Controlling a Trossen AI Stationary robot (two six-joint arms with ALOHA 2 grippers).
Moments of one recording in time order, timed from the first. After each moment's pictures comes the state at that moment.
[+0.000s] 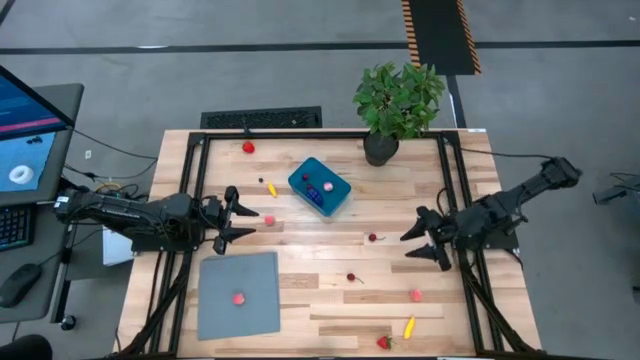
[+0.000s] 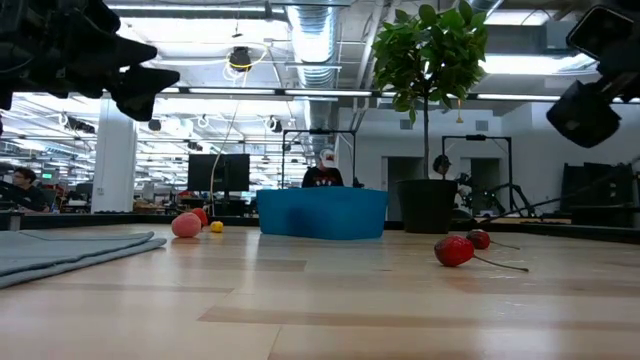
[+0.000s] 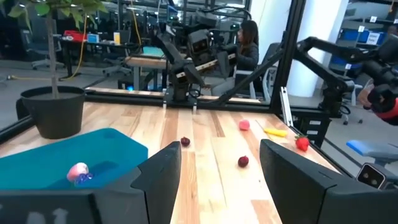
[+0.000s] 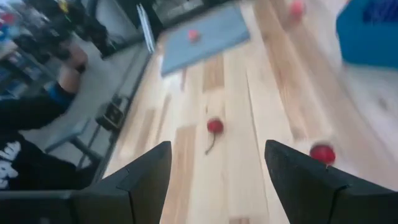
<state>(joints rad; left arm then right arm) -0.08 0.38 0.01 0.42 0.01 -0.11 0.49 0.40 0.22 -0.22 0.16 0.52</state>
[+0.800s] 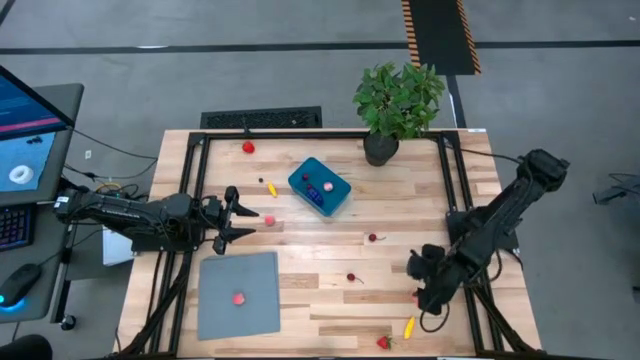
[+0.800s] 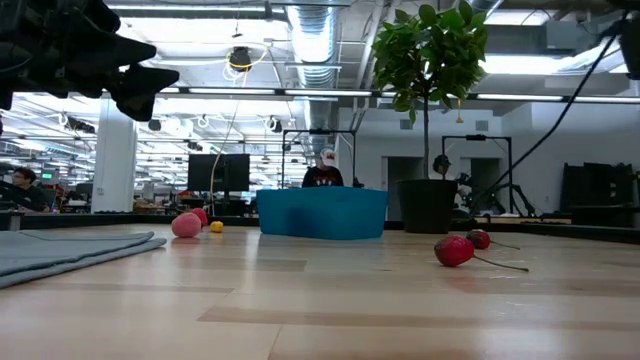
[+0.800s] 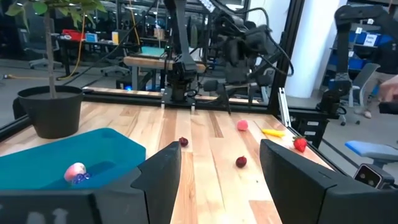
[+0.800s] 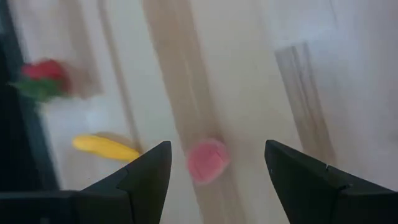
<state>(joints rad) -0.08 0.38 0.01 0.42 0.02 -0.12 0.84 1.28 0.67 -0.59 0.12 1.08</state>
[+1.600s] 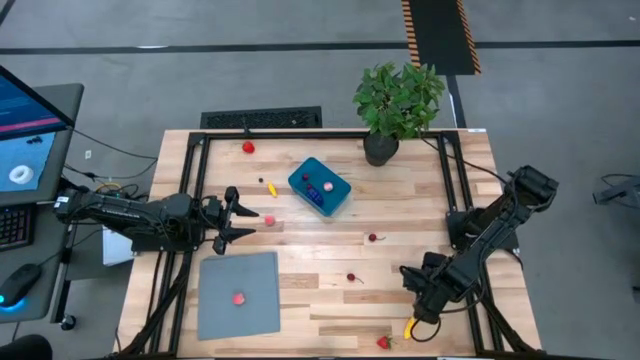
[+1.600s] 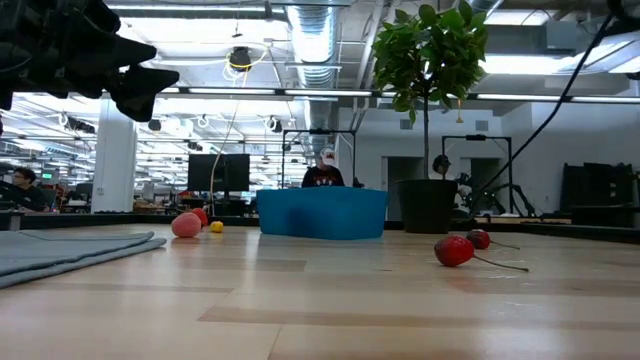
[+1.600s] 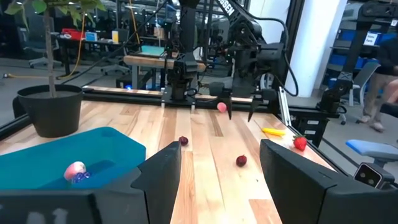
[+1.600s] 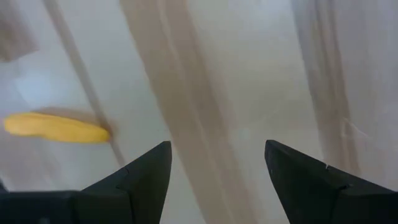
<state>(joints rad) -0.08 0.38 0.01 0.41 0.02 -0.12 0.86 1.53 0.81 -0.73 0.02 1.13</state>
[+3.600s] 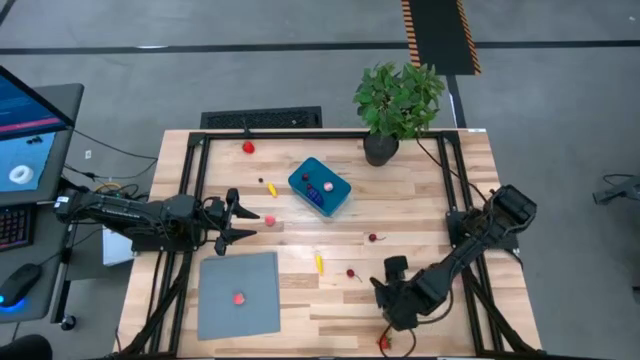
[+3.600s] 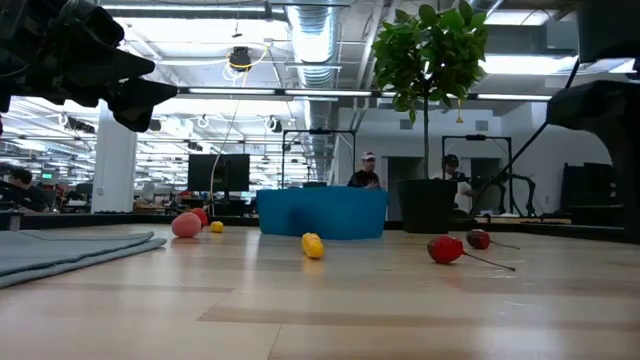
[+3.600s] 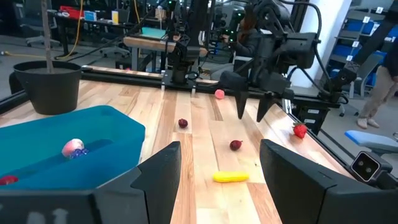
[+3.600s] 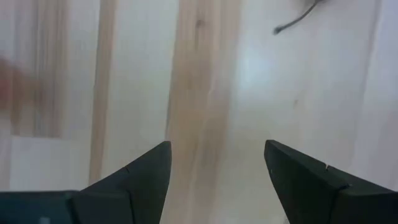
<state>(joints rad) -0.08 0.38 0.01 0.35 0.02 -0.15 0.74 1.78 1.07 -0.72 0.21 0.54</state>
